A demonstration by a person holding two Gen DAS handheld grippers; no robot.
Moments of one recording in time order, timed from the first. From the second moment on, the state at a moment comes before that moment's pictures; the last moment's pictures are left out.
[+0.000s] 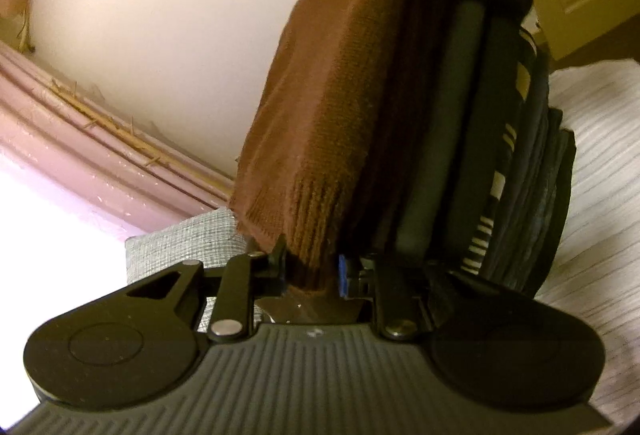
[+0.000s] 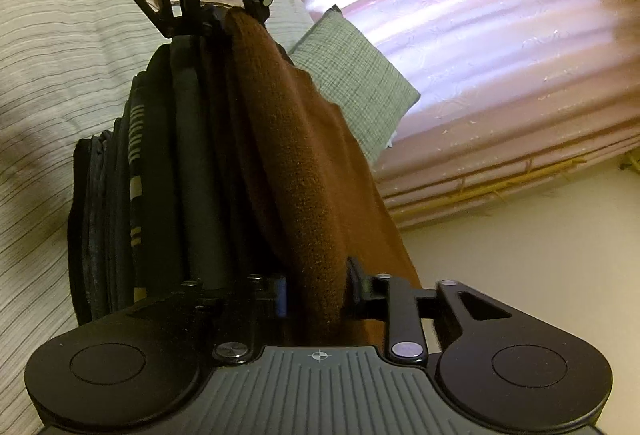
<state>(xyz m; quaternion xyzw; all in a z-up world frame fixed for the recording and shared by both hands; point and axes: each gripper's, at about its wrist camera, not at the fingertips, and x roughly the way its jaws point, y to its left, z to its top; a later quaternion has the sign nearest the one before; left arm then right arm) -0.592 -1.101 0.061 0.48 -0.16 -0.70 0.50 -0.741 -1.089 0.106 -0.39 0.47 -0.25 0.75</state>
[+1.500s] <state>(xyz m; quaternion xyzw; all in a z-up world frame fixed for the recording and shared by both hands) -0.550 -0.921 0.080 0.23 0.28 -0.73 0.58 -0.775 -0.931 0.097 0.28 0.30 -0.55 0.73</state>
